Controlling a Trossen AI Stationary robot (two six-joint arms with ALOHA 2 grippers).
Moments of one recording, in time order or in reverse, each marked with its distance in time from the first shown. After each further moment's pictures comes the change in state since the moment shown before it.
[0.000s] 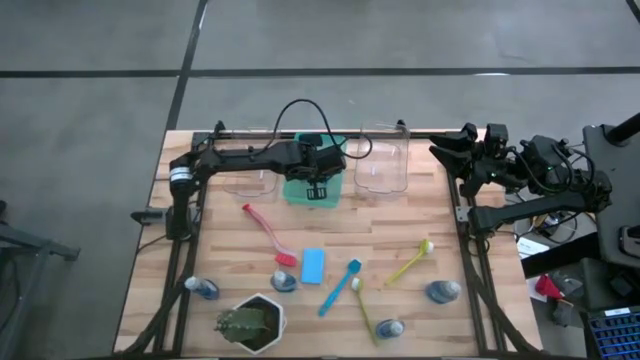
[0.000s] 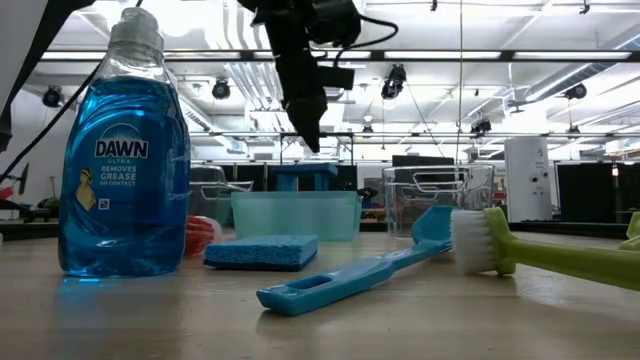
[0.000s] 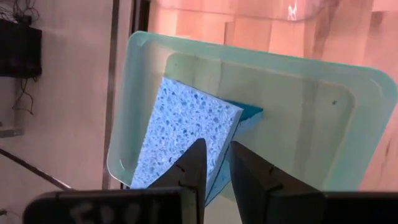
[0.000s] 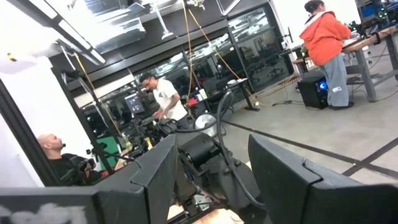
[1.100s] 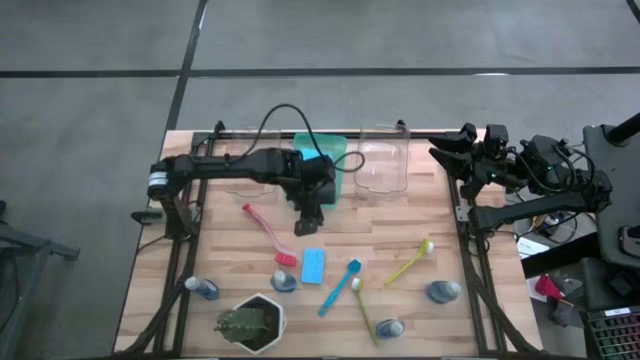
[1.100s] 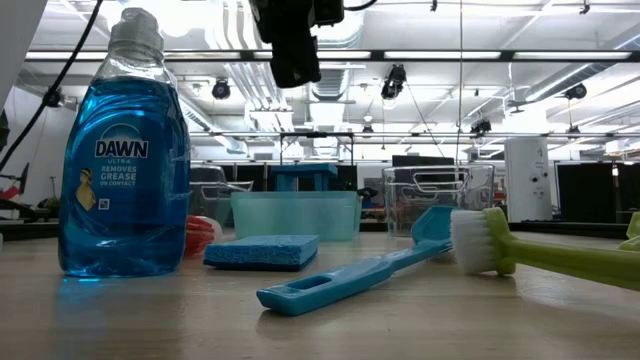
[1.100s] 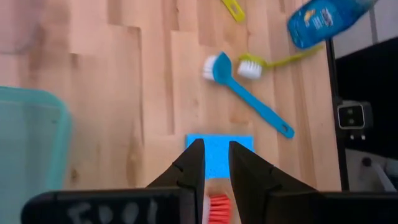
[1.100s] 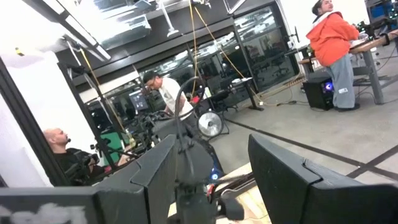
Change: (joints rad) left arm -0.118 -0.150 -0.037 -0.071 0.808 -0.238; right arm 0.000 0.000 0.000 0.001 -0.028 -0.015
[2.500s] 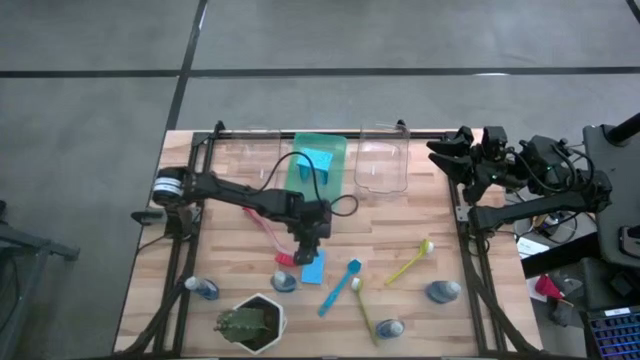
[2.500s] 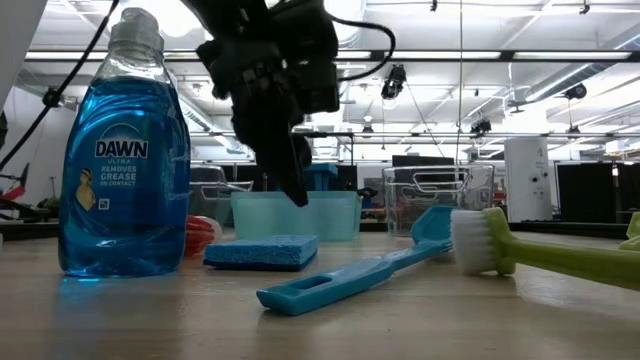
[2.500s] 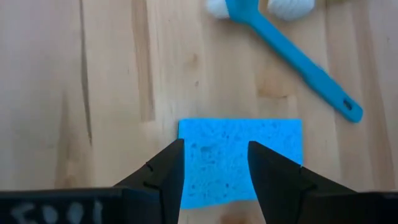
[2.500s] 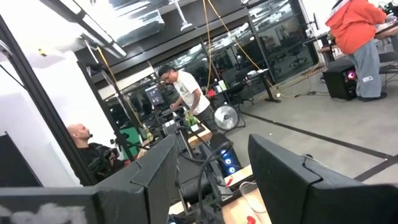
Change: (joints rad) left arm -0.115 0.053 -0.470 0.517 -0.048 -0.060; right arm 0.000 0.003 0.000 -0.003 -0.068 0.053
